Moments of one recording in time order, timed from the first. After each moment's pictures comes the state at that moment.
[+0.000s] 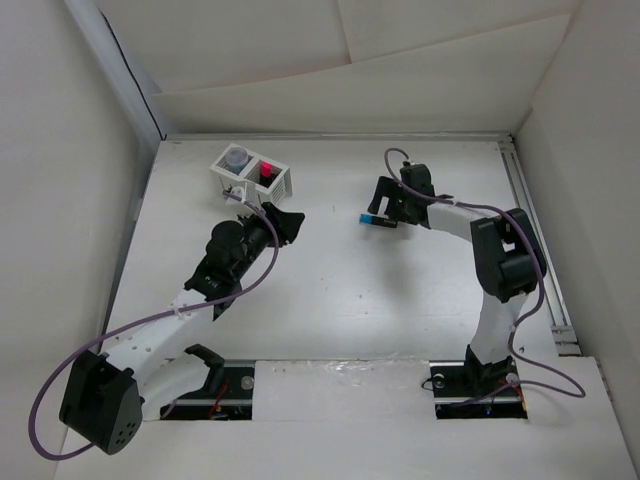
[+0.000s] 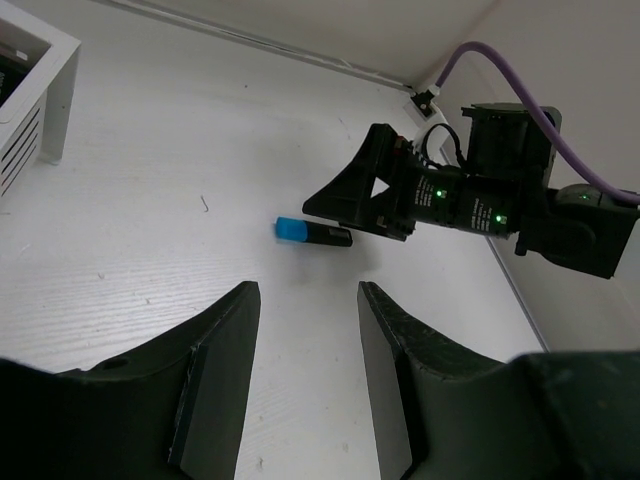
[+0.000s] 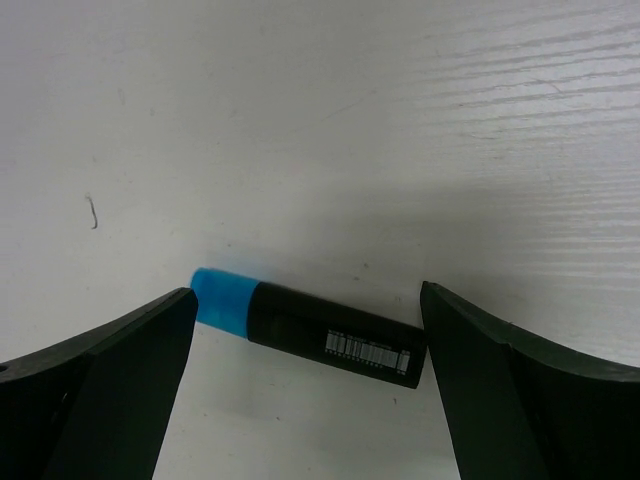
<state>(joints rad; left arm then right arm) -0.51 0.98 0.55 0.36 0.01 -0.61 0.31 1.93 1.20 -0.04 -0.04 0.51</state>
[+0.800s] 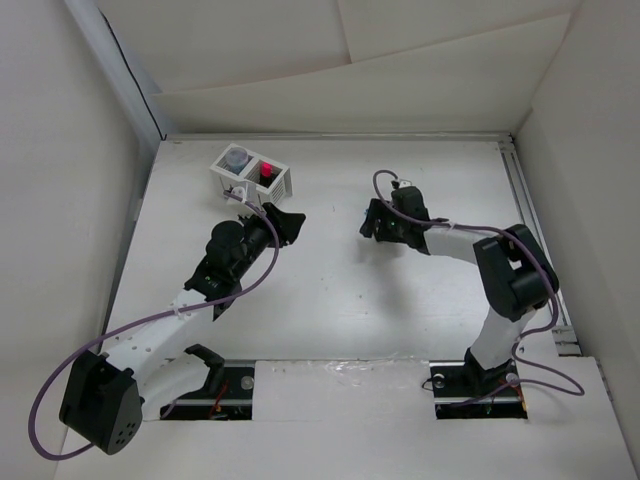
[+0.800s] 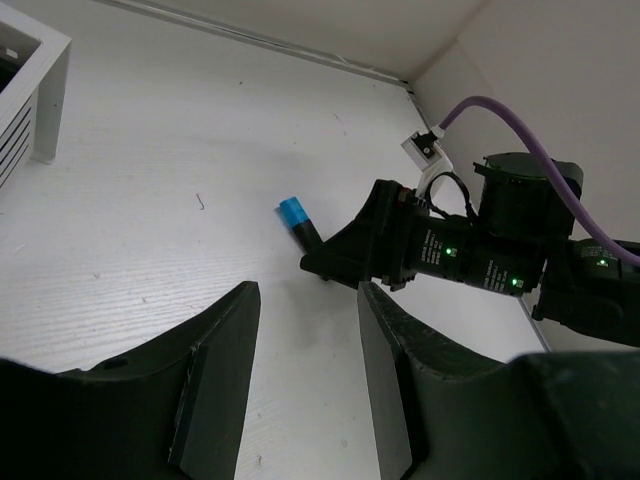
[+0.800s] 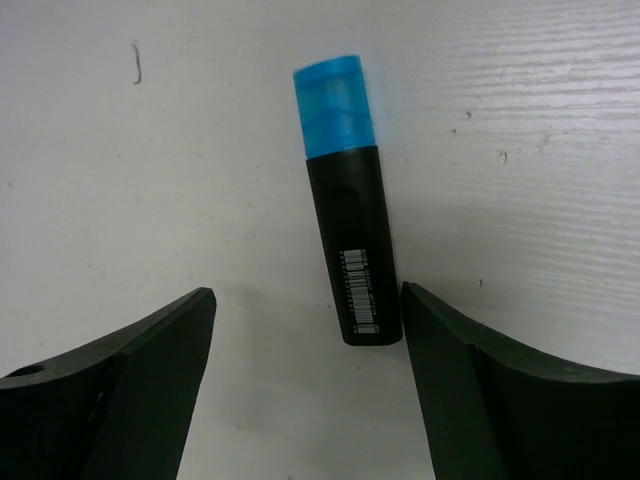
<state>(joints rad) -0.51 0.98 0.55 0.36 0.03 -0.61 0.42 1.78 0.95 0.11 -0.06 0.52</state>
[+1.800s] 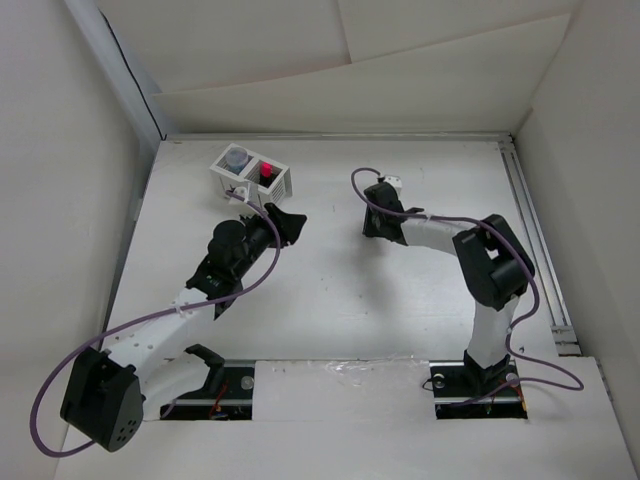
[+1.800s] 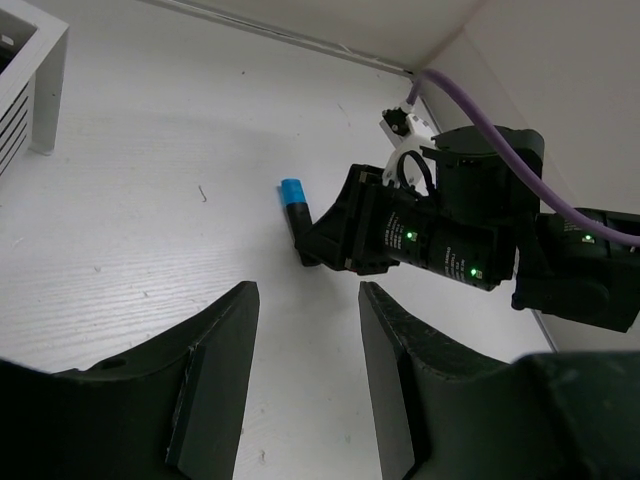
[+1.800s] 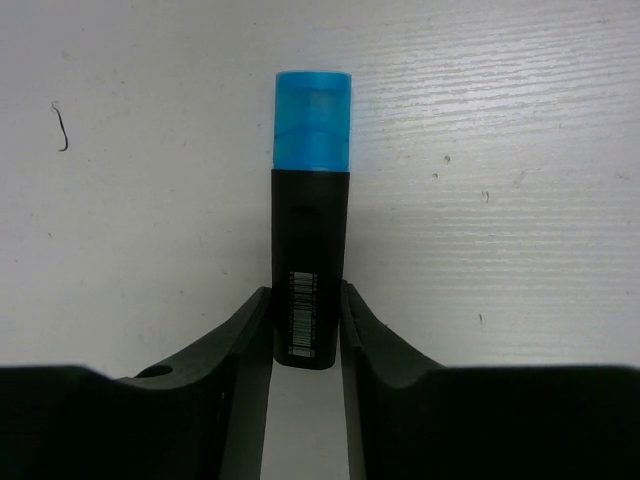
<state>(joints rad) -0.51 0.99 0.55 0.36 0.03 -0.60 0.53 1.91 1.15 -0.08 0.28 0.54</state>
